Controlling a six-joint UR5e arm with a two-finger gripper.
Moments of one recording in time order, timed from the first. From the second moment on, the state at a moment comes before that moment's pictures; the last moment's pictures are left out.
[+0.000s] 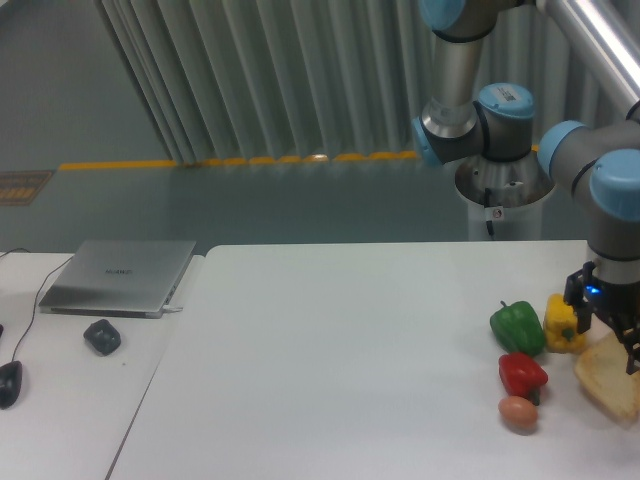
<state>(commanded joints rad) 2.48 -1.96 -1.51 -1.21 1.55 1.18</state>
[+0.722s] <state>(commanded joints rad) 2.49 -2.00 -1.54 -1.18 1.56 1.08</state>
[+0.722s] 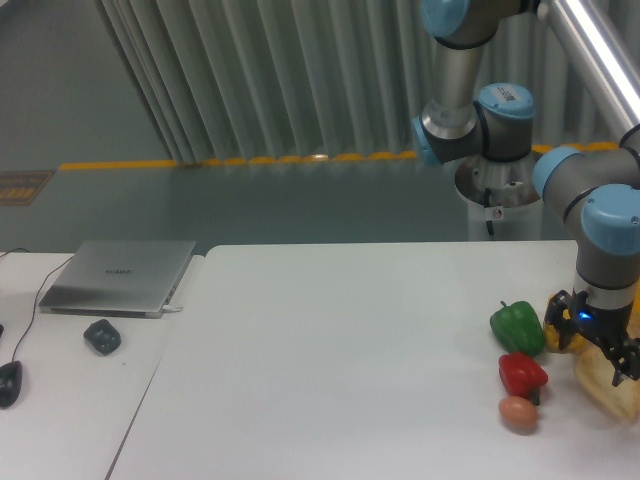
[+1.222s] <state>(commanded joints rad) 2.49 -2.00 -1.59 -1.13 1.56 1.06</state>
